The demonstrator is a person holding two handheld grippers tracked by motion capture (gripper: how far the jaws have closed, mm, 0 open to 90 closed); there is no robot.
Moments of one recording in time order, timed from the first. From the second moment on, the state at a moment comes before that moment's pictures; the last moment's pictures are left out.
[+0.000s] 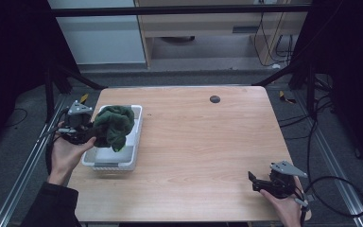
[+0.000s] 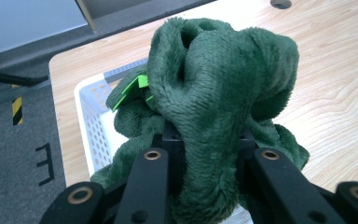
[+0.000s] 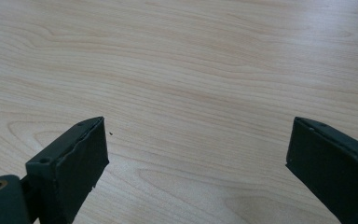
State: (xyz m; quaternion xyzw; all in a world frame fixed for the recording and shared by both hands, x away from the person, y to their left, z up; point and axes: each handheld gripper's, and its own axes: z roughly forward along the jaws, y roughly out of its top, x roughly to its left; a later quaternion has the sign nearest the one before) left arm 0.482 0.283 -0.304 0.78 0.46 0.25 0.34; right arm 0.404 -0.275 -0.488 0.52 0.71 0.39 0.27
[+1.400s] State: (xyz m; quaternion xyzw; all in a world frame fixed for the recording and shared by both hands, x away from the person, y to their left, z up) left arm 0.468 0.185 -0.298 0.85 0.35 0.20 0.35; right arm 0.403 -0.276 -0.485 0.52 0.70 0.40 0.27
